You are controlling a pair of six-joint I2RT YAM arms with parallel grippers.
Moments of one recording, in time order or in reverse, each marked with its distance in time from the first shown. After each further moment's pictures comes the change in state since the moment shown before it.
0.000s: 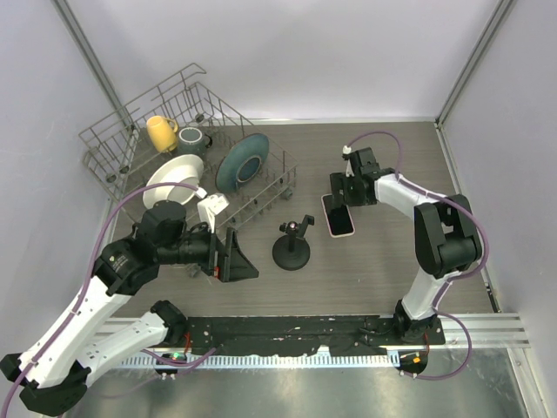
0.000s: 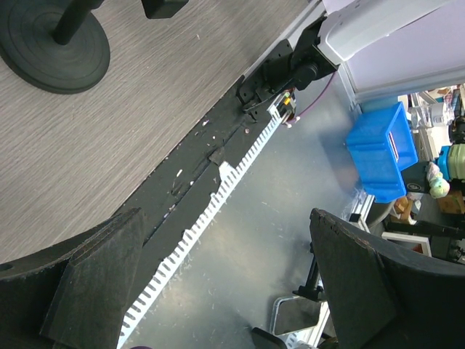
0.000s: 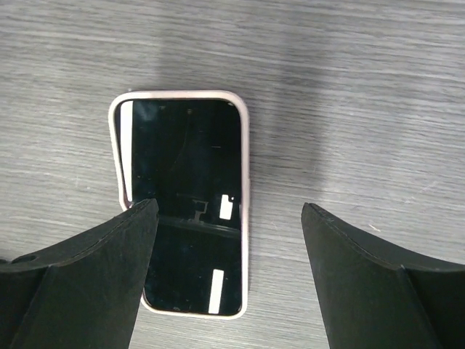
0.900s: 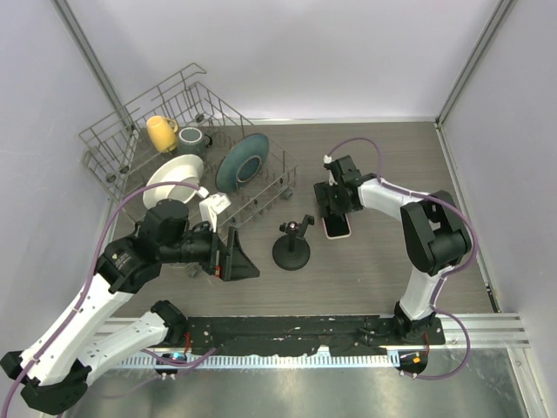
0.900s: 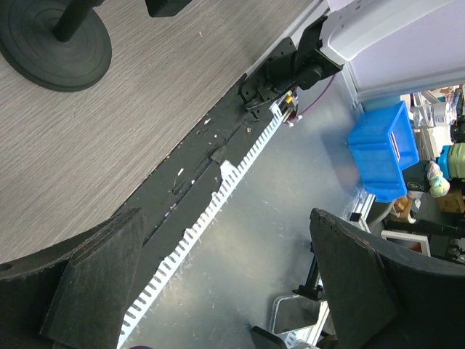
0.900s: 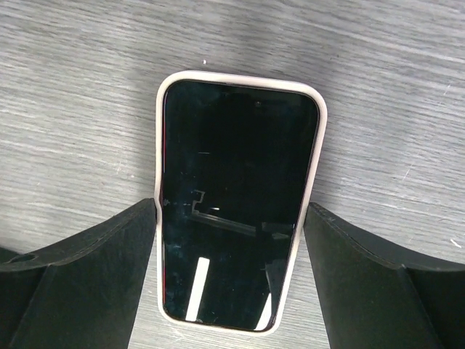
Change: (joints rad) left arm 0.000 0.016 0.000 0.000 0.000 0.003; right arm 0.100 0.050 -0.016 0.026 -0.015 -0.002
